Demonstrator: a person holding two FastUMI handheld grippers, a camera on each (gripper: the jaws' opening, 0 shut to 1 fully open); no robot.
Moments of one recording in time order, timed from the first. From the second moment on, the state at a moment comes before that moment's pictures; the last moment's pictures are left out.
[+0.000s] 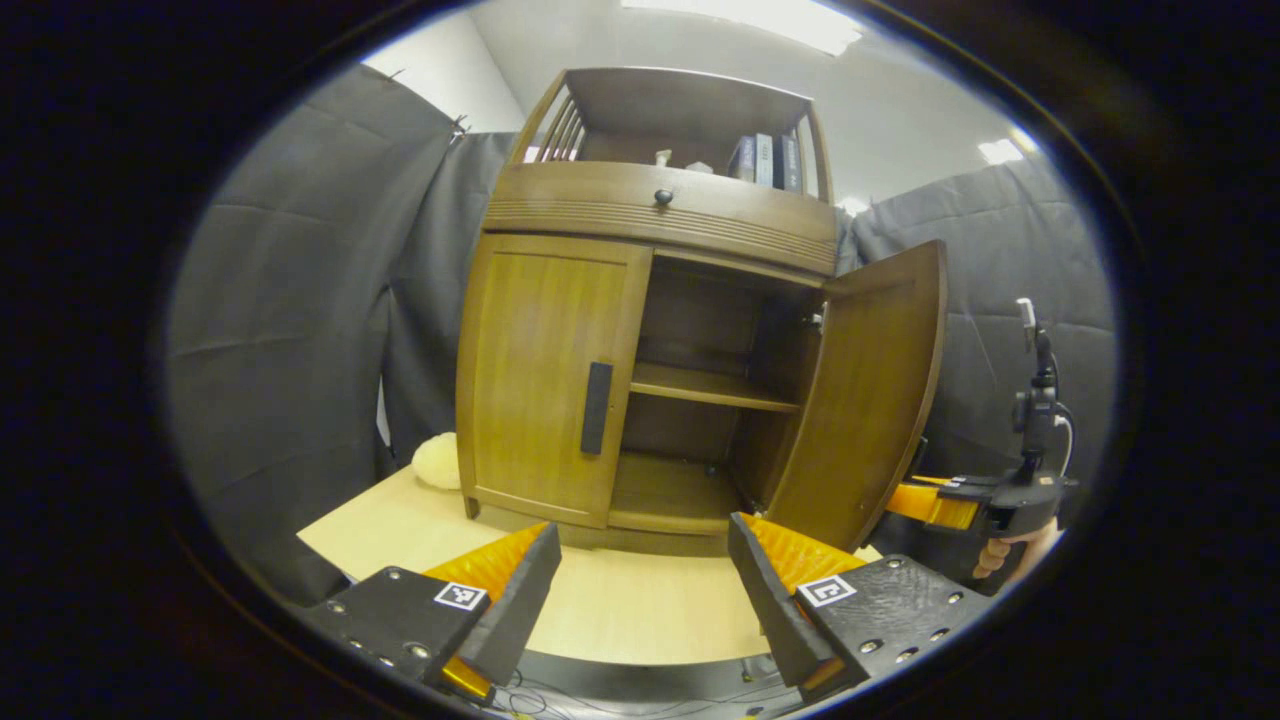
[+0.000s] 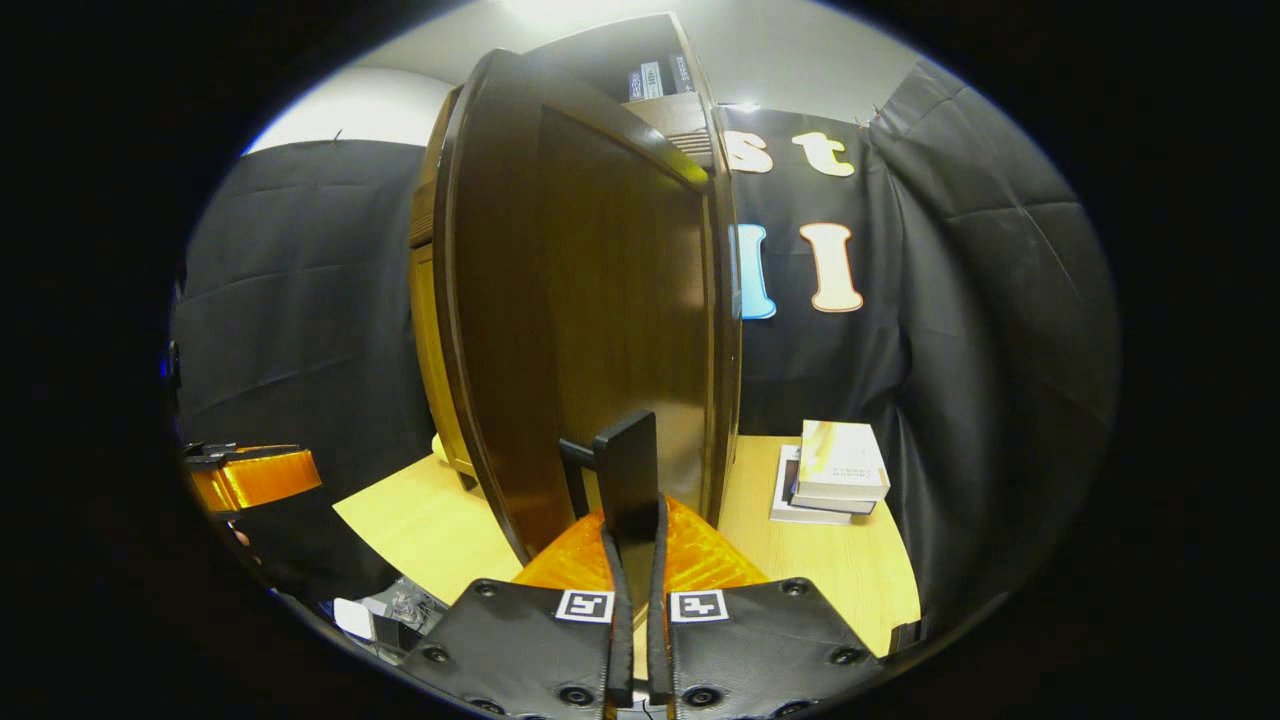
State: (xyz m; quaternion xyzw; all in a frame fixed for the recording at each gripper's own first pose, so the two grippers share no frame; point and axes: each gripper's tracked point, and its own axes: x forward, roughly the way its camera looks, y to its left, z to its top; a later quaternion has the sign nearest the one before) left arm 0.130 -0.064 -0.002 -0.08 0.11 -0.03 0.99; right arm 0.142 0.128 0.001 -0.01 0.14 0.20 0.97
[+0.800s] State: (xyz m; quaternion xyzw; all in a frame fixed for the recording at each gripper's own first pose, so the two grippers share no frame) left arm 0.073 -0.081 -0.008 -0.08 0.11 0.03 0.99; right arm 0.157 0.068 -0.006 -0.01 0.11 0.18 0.98
